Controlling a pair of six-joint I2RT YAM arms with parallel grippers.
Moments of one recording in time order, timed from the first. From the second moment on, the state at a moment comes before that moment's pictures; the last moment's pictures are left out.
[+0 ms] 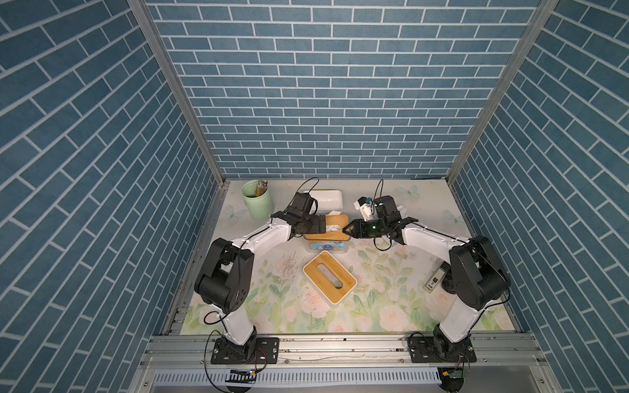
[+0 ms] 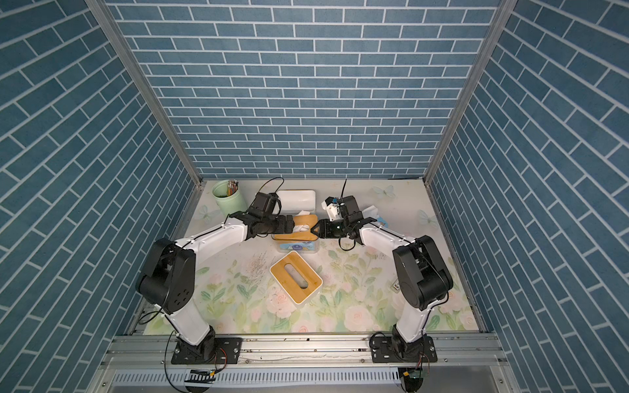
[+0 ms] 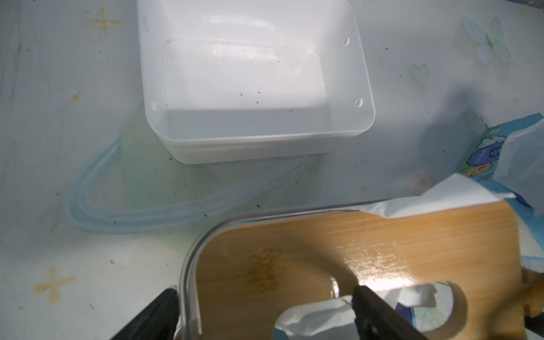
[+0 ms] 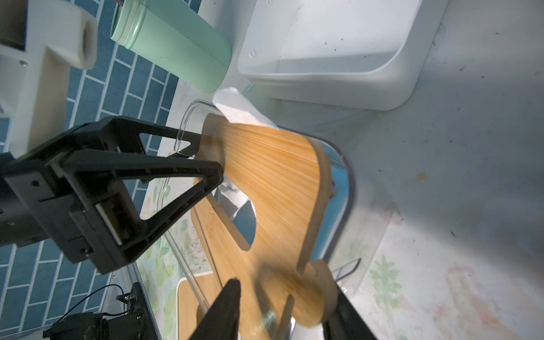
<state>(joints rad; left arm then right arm) -0.45 1.73 1.19 -0.36 0.03 -0.40 0.53 1.75 1.12 -0.14 -0.57 0.41</state>
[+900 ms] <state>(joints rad) -0.42 1.75 1.15 -0.34 0.08 -0.40 0.52 1.75 1.12 -0.13 -0.59 0.41</state>
